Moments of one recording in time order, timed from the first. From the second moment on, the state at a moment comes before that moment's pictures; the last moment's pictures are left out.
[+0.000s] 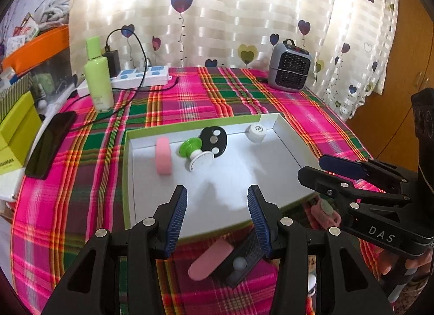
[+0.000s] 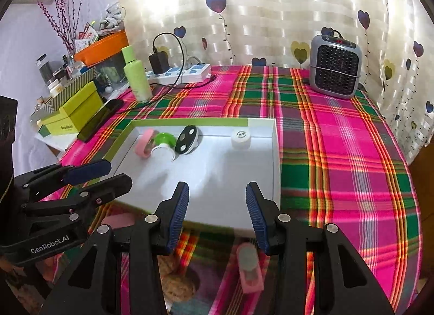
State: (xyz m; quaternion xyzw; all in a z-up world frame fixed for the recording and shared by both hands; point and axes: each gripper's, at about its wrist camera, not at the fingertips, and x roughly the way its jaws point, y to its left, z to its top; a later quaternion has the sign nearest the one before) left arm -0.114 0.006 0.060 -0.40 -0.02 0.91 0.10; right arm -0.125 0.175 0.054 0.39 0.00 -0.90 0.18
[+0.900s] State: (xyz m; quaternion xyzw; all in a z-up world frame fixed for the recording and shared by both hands) left arm -0.056 -0.025 0.024 -0.40 -0.06 0.90 0.13; right arm -0.046 0.186 0.030 0.39 -0.03 -0.90 0.17
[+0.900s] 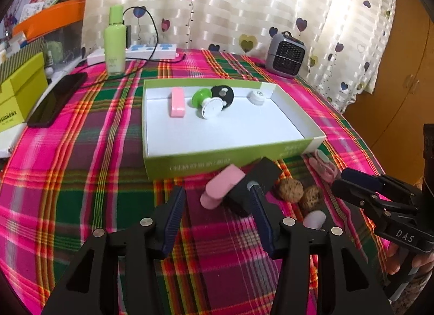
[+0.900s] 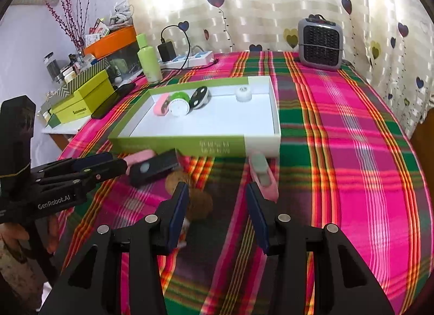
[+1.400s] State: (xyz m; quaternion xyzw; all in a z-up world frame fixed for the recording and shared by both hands) left arm -0.057 -0.017 0.008 -0.42 -0.05 0.89 0.15; right arm -0.026 0.173 0.018 0.40 -0.03 -0.89 0.21
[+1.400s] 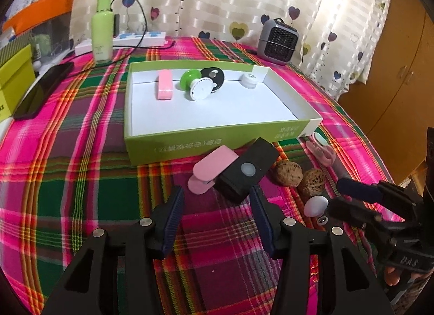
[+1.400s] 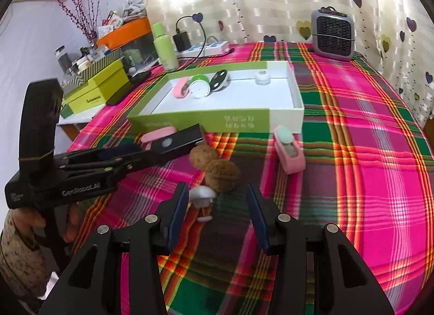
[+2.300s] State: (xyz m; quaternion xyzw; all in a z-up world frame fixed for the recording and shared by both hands) left arm -0.058 0.011 0.010 -0.42 -0.04 0.88 0.22; right arm -0.031 0.155 0.006 0.43 0.01 -0.88 0.20
